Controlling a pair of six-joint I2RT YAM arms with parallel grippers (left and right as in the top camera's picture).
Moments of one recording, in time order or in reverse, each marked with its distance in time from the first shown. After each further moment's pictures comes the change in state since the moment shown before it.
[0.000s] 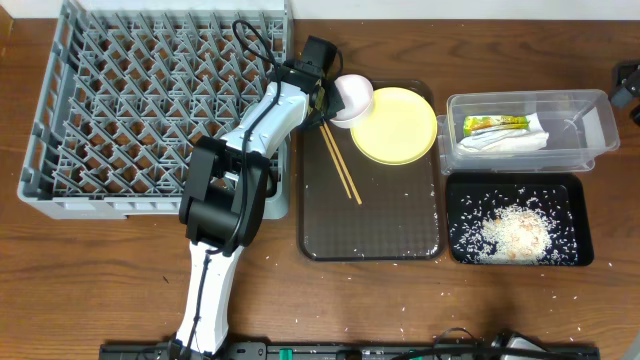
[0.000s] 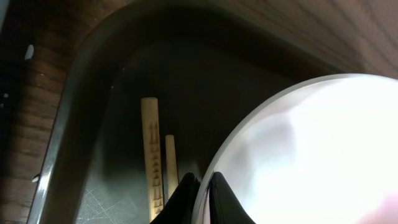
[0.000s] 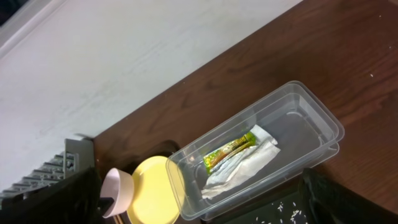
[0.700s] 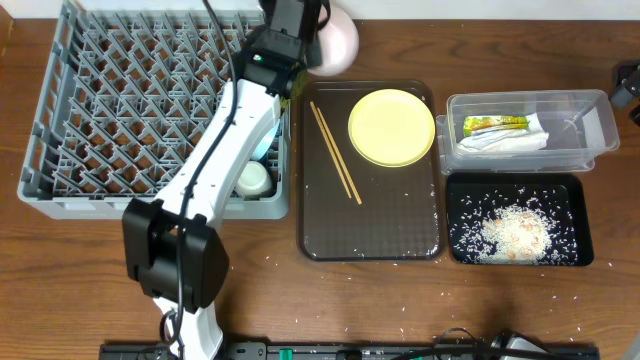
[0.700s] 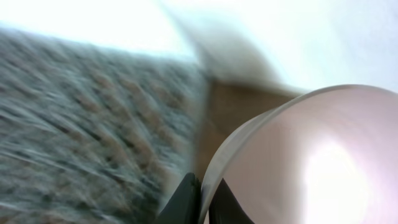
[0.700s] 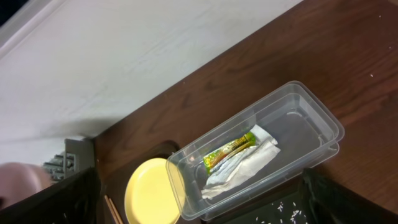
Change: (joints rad) left arm -0.002 -0.384 -0.006 0.056 -0.494 0.372; right arm 0.000 0.000 0.000 0.000 0.000 0.000
